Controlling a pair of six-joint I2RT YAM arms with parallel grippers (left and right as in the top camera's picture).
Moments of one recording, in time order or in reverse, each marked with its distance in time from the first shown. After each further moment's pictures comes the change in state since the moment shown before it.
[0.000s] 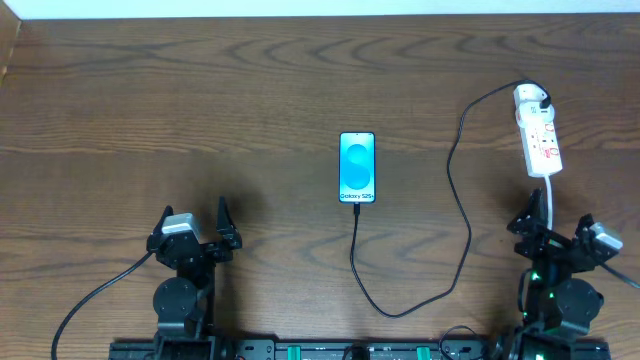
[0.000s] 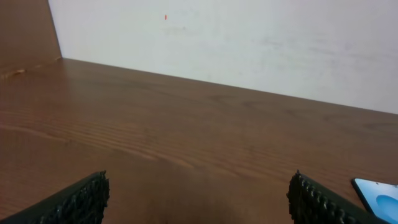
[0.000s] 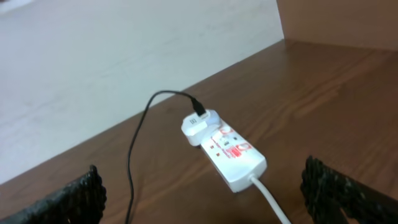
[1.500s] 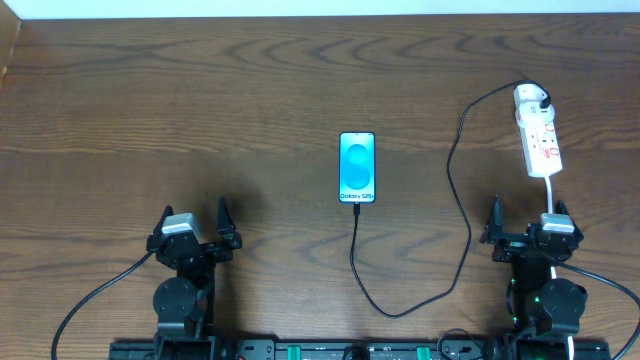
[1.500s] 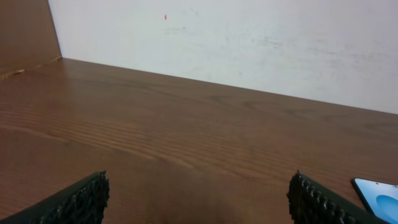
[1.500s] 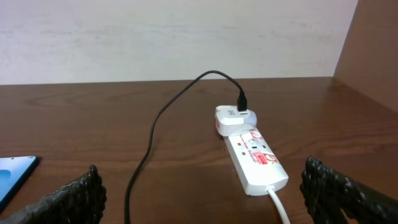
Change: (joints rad) left arm 0.000 0.000 0.000 0.000 0.000 0.000; right arm 0.214 -0.048 0.000 -0.058 0.000 -0.384
